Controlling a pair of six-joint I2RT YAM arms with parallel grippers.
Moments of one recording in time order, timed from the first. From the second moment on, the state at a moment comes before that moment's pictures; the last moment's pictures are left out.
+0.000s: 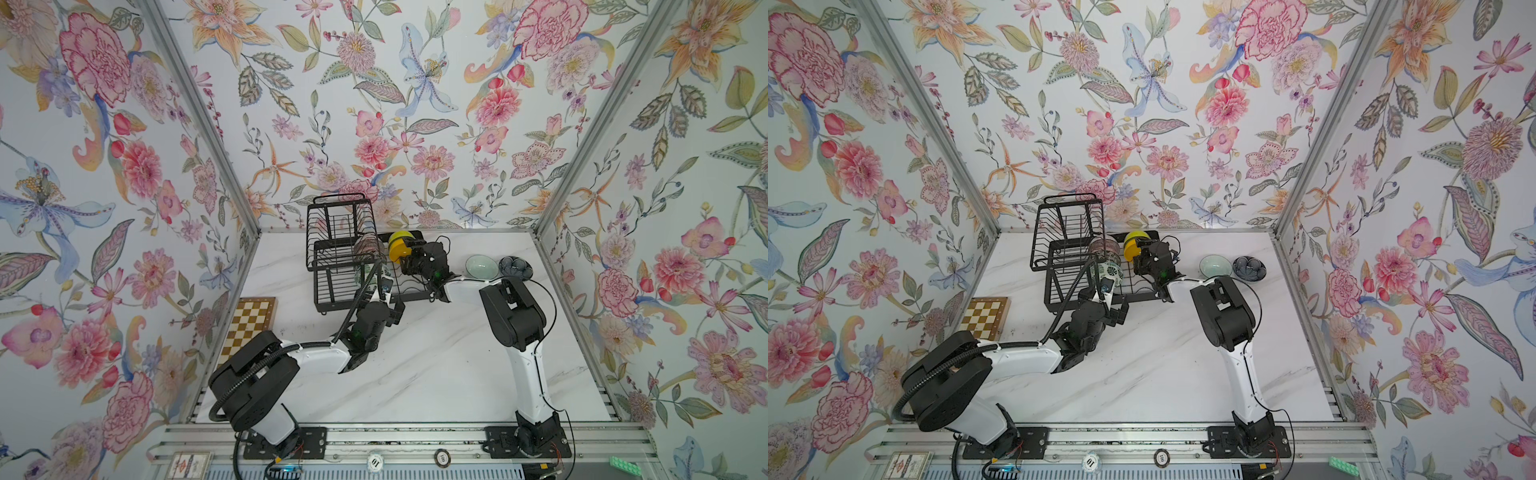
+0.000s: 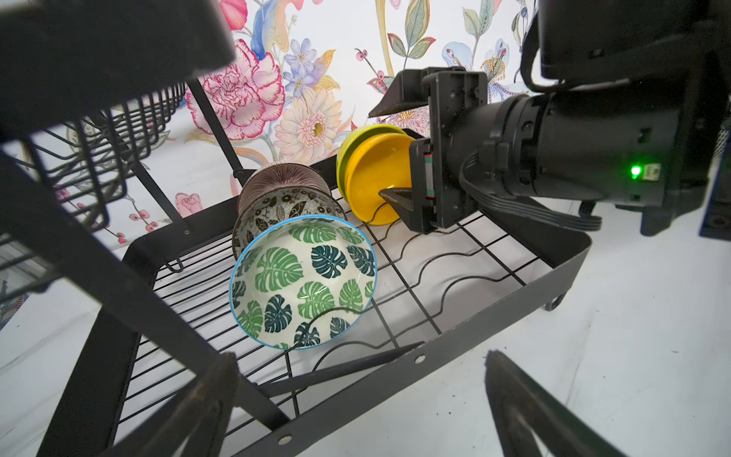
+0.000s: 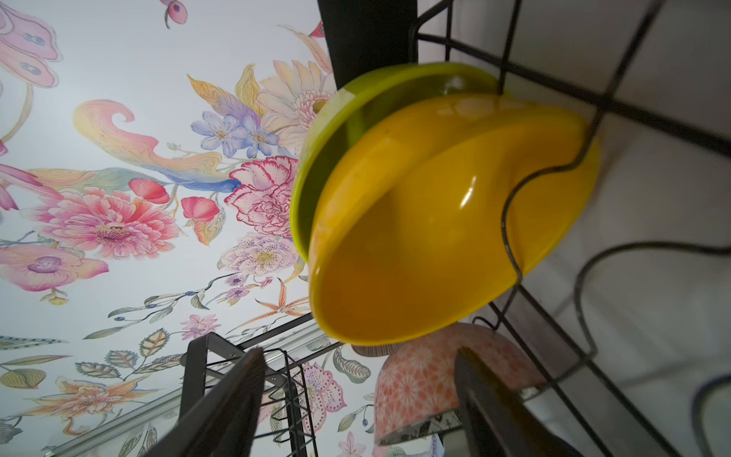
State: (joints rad) left arm -0.83 1.56 0.66 0.61 -0.59 0.02; right arm 0.52 2.23 1.42 0.58 -0.04 1.86
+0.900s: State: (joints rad) left arm -0.87 1.46 0.69 0.54 -0.60 0.04; right arm 0.51 1.81 1.15 0.53 -0.02 1.69
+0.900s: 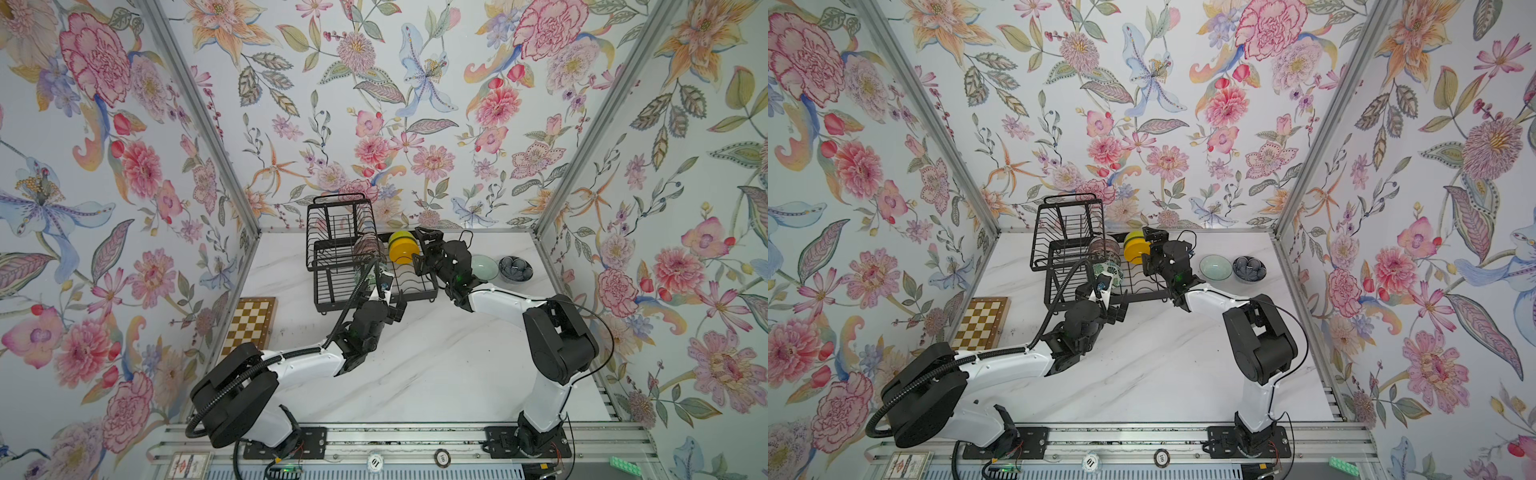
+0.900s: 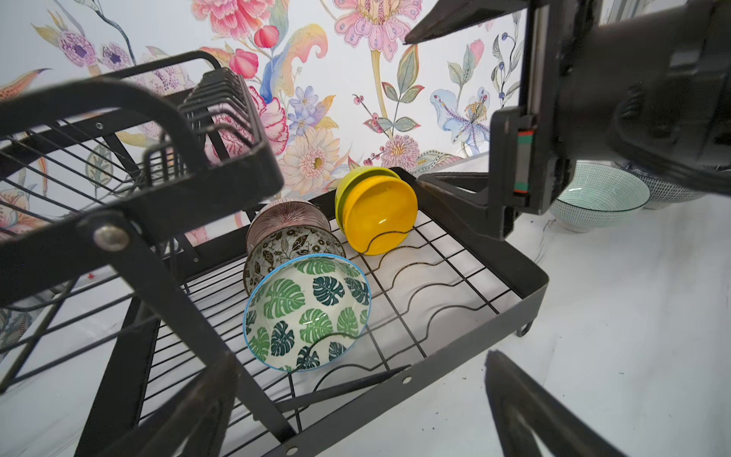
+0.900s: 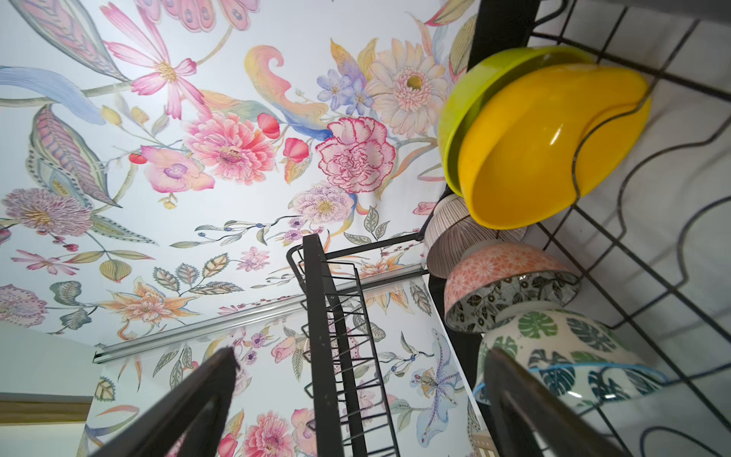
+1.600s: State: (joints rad) left arm -0.92 1.69 1.06 0.52 -0.49 0.11; right arm 0.15 1.48 1.18 -0.26 0.04 0.90
